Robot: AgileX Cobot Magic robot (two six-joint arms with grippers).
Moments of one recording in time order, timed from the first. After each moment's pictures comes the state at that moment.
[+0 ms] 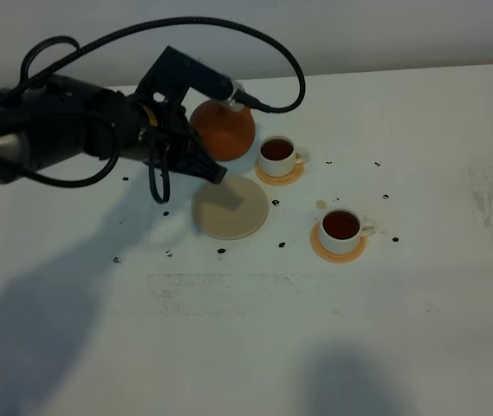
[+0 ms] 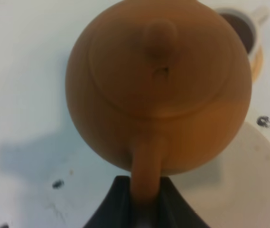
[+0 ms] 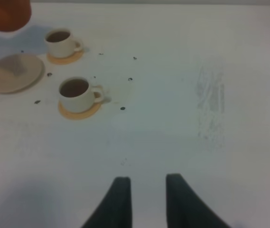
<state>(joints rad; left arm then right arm) -0.44 1.88 -1.25 -0.03 0.26 0.25 0.02 -0.01 -0.49 0.18 1.07 -0.09</state>
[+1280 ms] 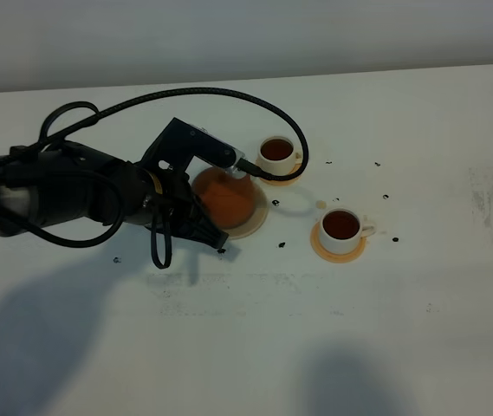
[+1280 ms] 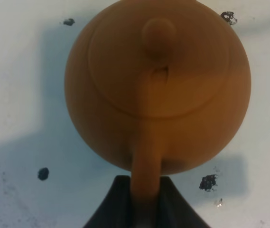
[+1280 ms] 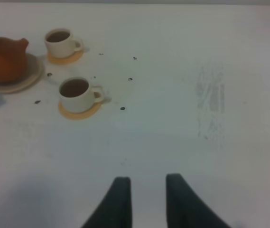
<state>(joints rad) -0.48 1.87 -1.03 -0.03 0.18 0.19 0.02 -0.01 -0.49 0.18 1.07 -0.09</state>
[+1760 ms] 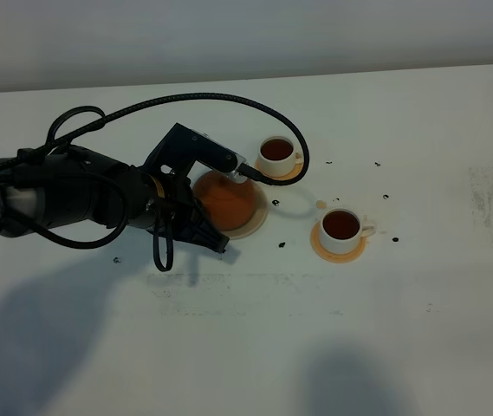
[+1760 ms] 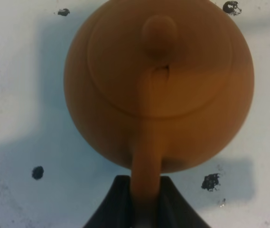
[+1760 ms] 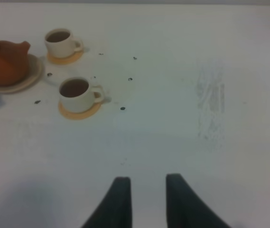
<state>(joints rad) -0.48 1.89 -1.03 -0.03 0.17 0.19 0.02 -0.01 -0.49 0.18 1.07 -0.09</state>
